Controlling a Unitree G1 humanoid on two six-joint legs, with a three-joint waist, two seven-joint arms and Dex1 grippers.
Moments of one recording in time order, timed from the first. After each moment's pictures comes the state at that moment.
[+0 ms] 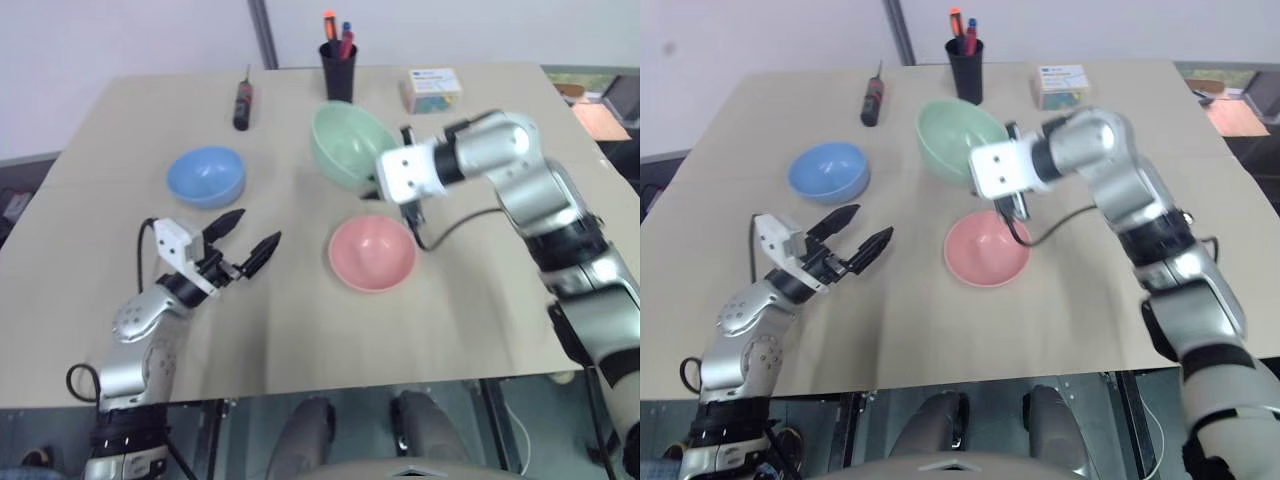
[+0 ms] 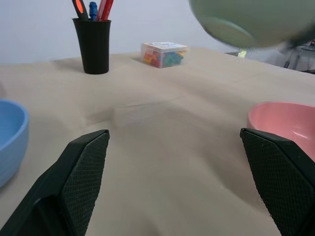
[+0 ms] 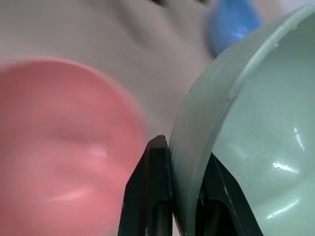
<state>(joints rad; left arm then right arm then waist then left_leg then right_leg) -0.12 0.48 0.24 -0.04 -0.51 0.08 -0.81 -0.96 -0.56 0.40 -0.05 -0.12 0.11 1.34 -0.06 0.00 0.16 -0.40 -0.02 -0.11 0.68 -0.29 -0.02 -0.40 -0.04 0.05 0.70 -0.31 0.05</state>
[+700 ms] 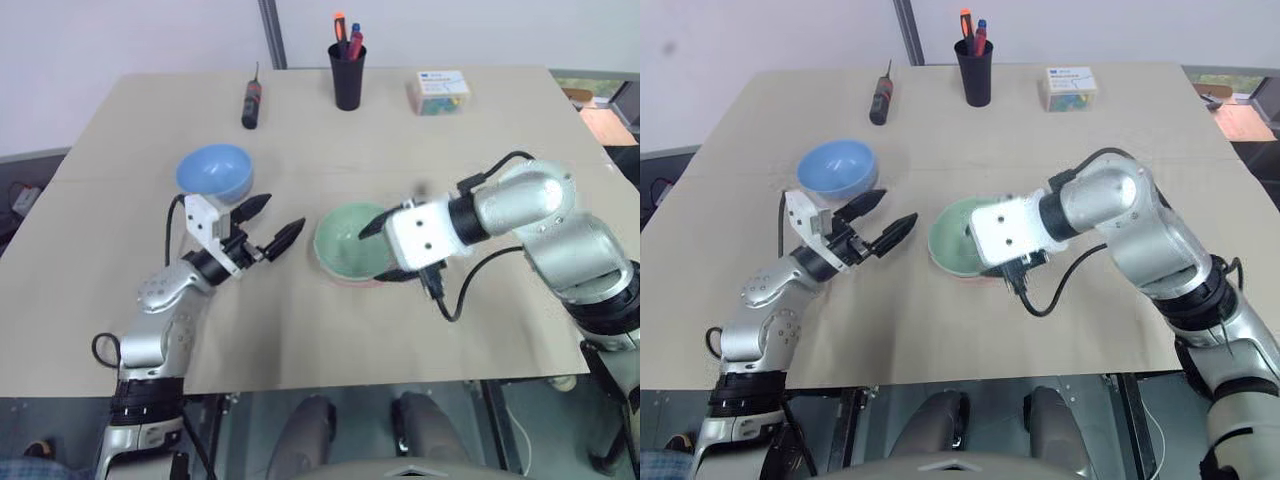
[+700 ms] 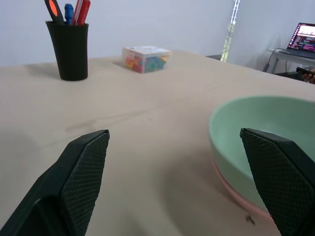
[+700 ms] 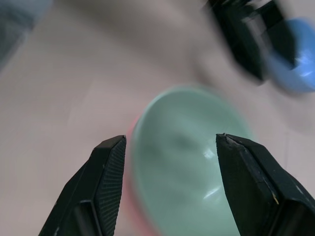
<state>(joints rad) -0.27 0.46 0.16 -0.14 -0.51 0.24 -0.72 -0.89 -0.65 0.31 -0.43 0.04 0.61 1.34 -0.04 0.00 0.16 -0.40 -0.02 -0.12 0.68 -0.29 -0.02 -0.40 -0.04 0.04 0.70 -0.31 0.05</state>
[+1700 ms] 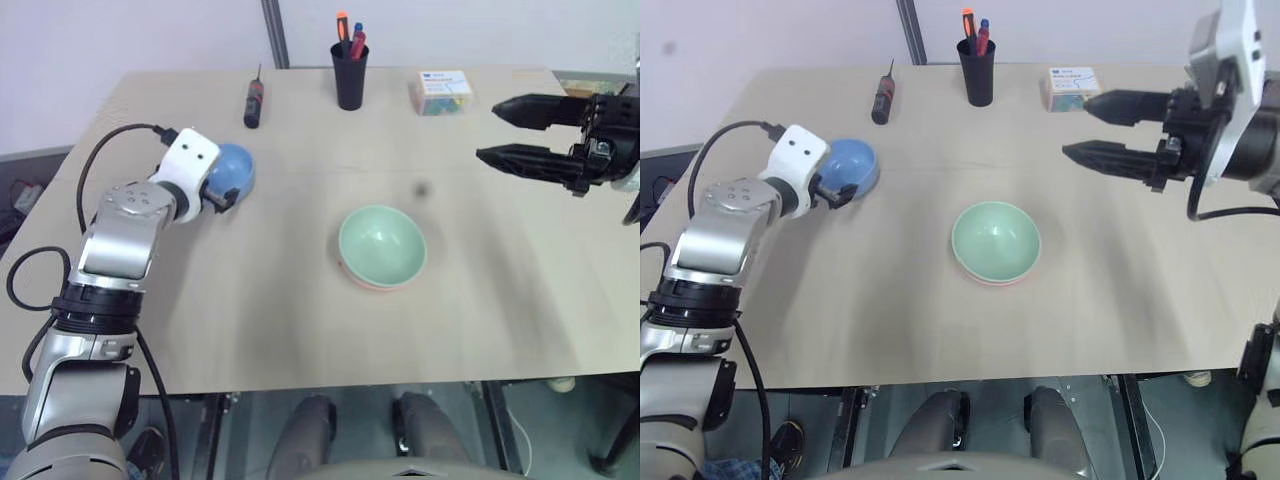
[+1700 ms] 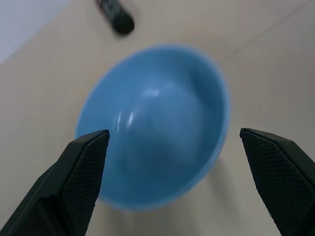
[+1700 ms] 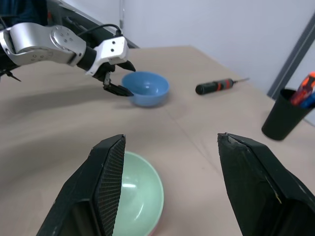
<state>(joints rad) -0.65 0.82 -0.07 0.13 -0.04 0.68 -0.51 -0.77 -0.89 -0.31 -0.40 0.67 1.03 1.06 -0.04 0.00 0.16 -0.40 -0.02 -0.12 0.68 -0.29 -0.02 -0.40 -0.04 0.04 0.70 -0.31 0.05</state>
